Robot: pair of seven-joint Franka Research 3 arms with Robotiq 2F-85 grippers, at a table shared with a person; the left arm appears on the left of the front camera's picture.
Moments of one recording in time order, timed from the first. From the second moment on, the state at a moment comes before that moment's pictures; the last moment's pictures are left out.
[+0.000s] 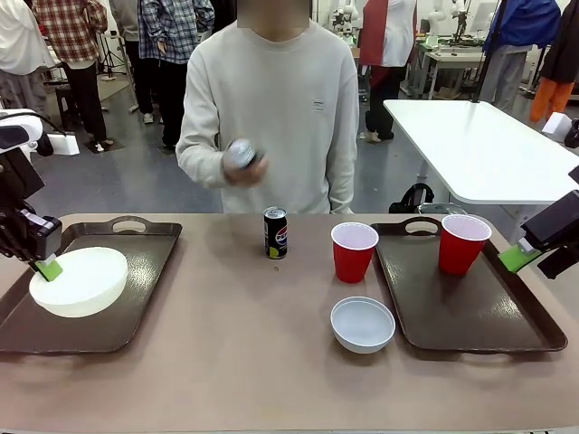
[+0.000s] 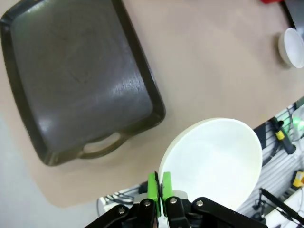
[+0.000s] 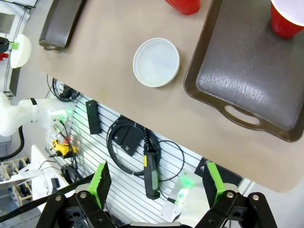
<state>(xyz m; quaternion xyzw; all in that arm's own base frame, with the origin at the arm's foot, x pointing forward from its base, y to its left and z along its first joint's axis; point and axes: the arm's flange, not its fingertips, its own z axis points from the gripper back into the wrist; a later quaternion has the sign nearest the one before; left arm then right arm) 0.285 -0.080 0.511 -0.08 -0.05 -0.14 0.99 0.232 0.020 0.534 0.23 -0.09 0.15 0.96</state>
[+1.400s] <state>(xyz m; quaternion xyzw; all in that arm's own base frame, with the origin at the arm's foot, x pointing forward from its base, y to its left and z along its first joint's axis) 0.202 -0.079 0.534 -0.02 0.03 -0.25 0.97 0.232 0.020 0.534 0.23 -0.10 0.15 0.96</state>
